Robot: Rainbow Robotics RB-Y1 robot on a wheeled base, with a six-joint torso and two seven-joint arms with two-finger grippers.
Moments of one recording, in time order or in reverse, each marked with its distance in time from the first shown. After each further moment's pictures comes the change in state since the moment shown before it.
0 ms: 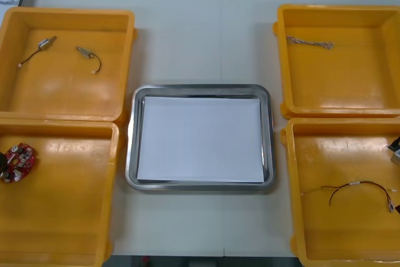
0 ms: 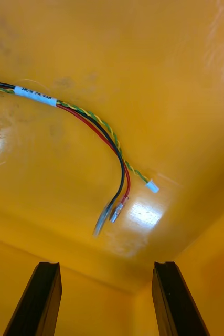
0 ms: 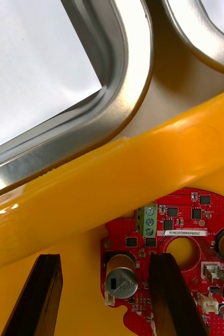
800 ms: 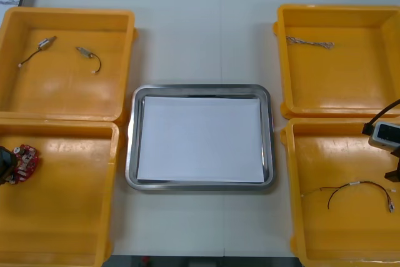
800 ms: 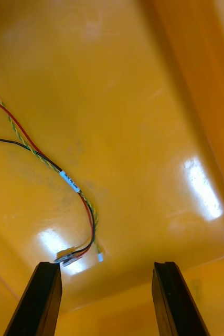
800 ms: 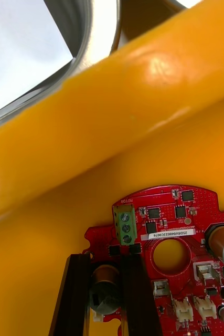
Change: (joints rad) right arm -0.165 0.000 0.010 -0.125 -0.023 0.071 0.470; left arm 0.000 -0.016 -0.049 -0.007 -0.029 -0.010 0.000
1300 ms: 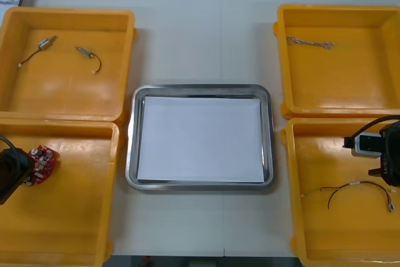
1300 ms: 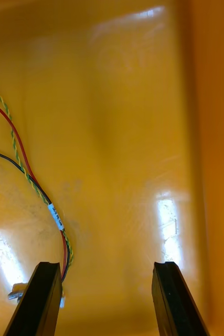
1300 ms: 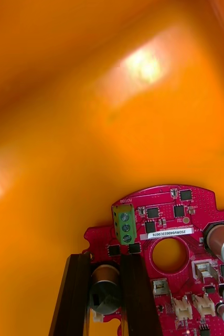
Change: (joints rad) right arm -0.012 0.000 0.095 0.059 0.000 -0.142 0.244; left arm 0.063 -0.067 -0.068 -0.124 -0.010 0.004 0.000
